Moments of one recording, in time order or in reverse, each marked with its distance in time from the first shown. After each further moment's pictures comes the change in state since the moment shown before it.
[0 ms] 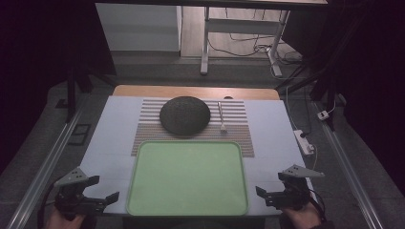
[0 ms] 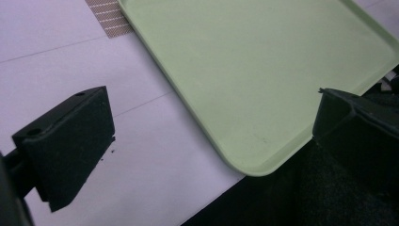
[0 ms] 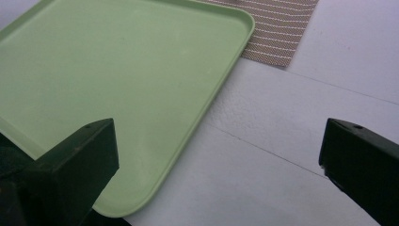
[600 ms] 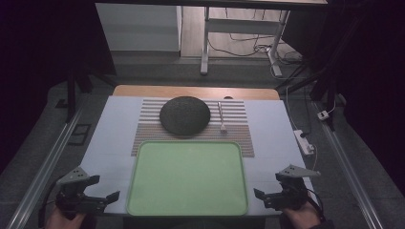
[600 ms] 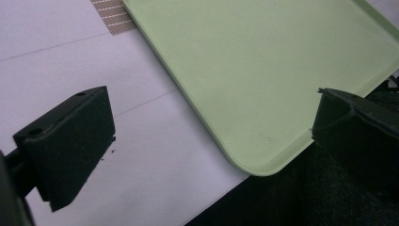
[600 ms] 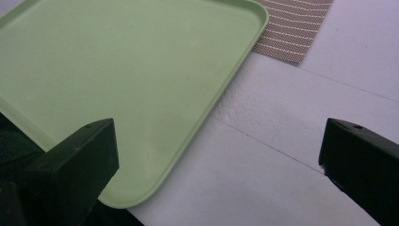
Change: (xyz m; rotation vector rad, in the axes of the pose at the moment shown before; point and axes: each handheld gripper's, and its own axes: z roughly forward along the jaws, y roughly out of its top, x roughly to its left) left arm 0.003 0.002 0.002 0.017 0.004 -0.008; right arm 0.003 0.001 0.003 0.037 0.026 -0.038
